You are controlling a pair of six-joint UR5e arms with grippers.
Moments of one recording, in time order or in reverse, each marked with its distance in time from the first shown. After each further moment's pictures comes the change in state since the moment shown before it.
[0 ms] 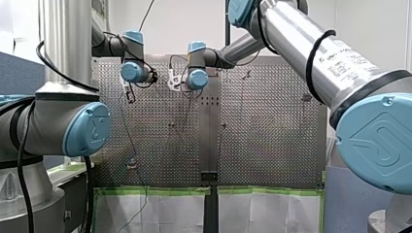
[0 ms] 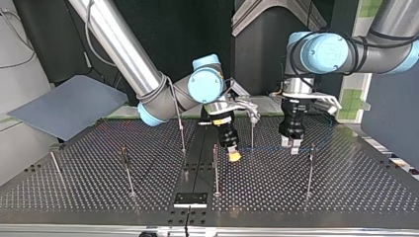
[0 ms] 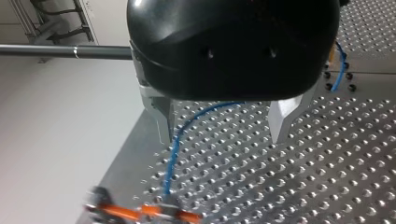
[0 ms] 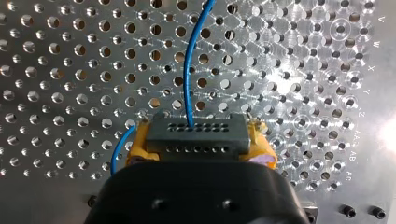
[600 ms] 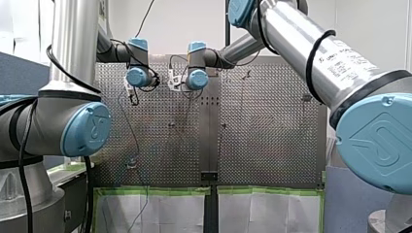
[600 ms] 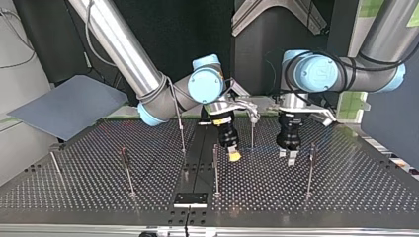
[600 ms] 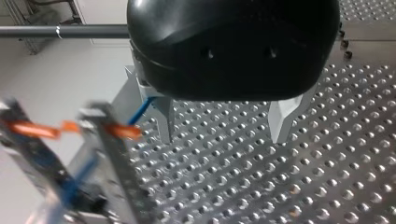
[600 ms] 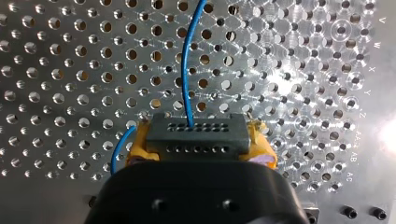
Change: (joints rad) left arm -0.010 -0.113 0.090 0.022 -0.032 0.022; right arm -0.001 0.001 0.000 0.000 -0.003 0.000
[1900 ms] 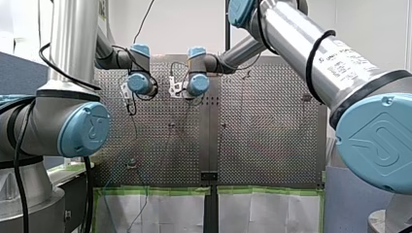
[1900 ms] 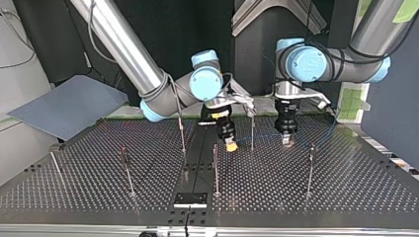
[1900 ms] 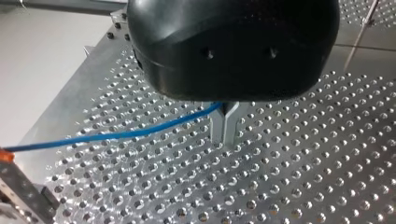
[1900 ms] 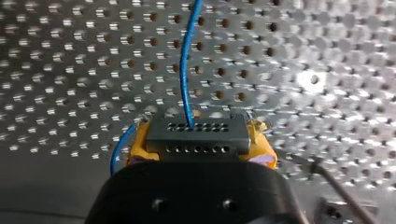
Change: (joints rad) left arm -0.033 0.004 -0.093 -0.017 -0.107 -0.008; right arm -0.001 0.001 0.062 0.033 0.011 0.017
